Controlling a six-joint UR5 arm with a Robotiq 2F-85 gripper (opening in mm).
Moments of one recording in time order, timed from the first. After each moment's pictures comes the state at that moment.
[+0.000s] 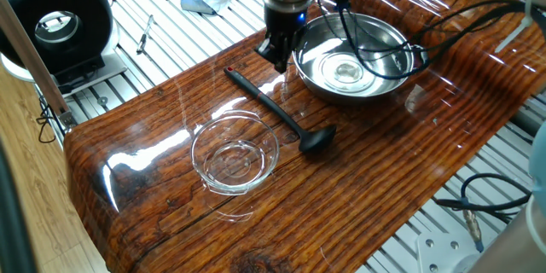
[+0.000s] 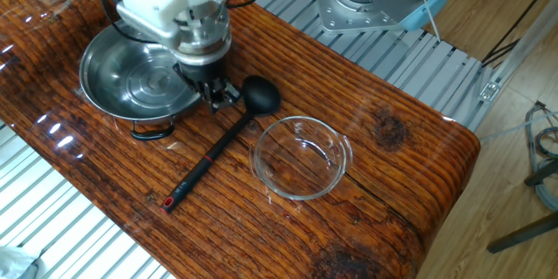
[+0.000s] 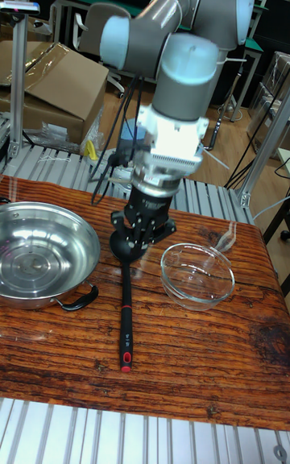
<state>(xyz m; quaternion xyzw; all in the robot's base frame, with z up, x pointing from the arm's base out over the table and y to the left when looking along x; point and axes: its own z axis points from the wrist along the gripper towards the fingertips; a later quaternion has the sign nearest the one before) 0.544 0.009 0.114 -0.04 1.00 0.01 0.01</state>
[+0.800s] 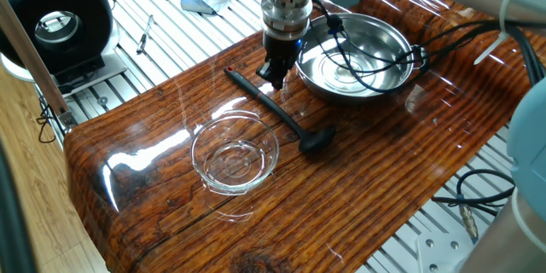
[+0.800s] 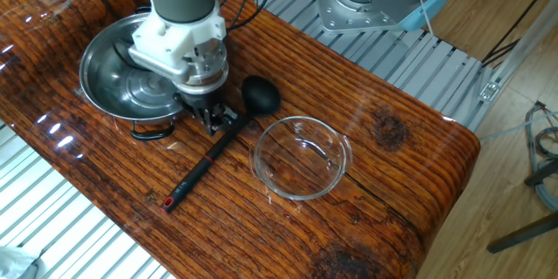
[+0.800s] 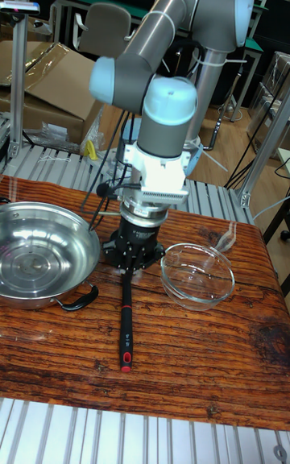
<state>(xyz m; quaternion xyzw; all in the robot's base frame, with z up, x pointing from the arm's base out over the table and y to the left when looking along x) 0.556 0.008 0.058 -0.09 1.00 0.02 0.03</state>
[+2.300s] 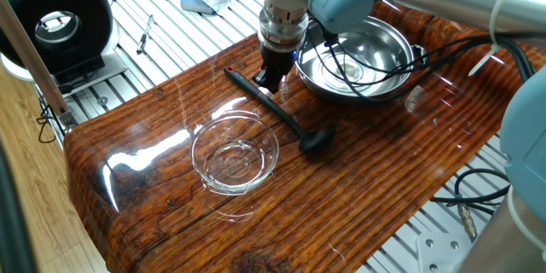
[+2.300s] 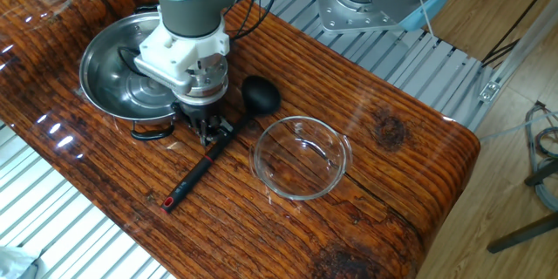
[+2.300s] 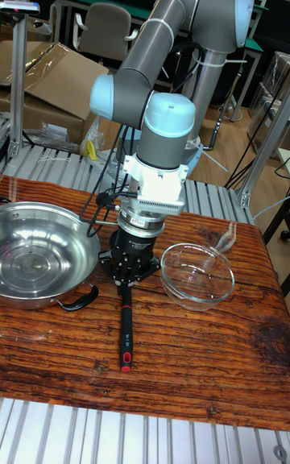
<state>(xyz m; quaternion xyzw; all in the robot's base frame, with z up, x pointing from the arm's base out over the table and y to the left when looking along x) 0.567 0.001 0.038 -0.05 1.00 0.00 0.05</state>
